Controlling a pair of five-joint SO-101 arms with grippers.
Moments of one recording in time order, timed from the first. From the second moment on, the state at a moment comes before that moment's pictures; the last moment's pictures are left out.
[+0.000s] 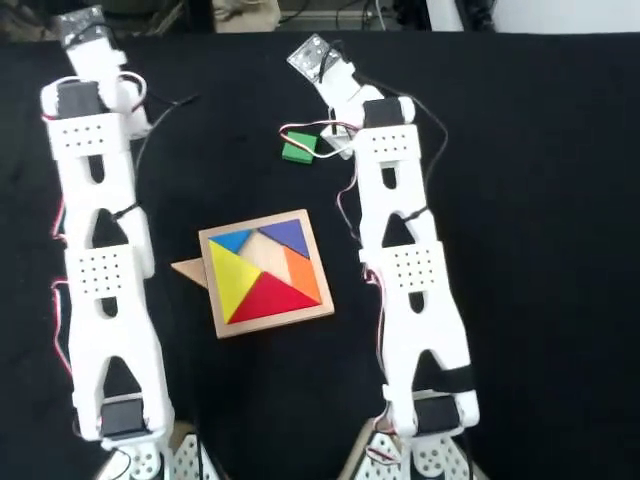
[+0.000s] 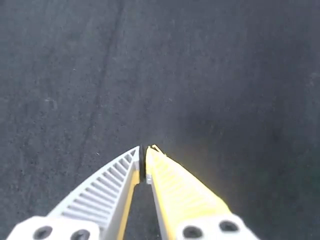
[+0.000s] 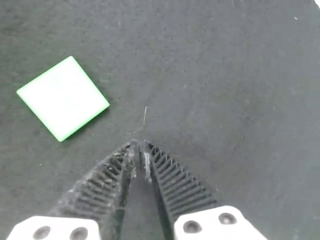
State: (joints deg) left arm -15.2 65.5 -93.1 97.0 7.4; right arm -9.3 74.6 -87.0 78.1 37.1
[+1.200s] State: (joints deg) left arm -8.2 70.0 -93.1 93.0 7.4; right arm -4.7 82.6 -92.5 64.7 26.6
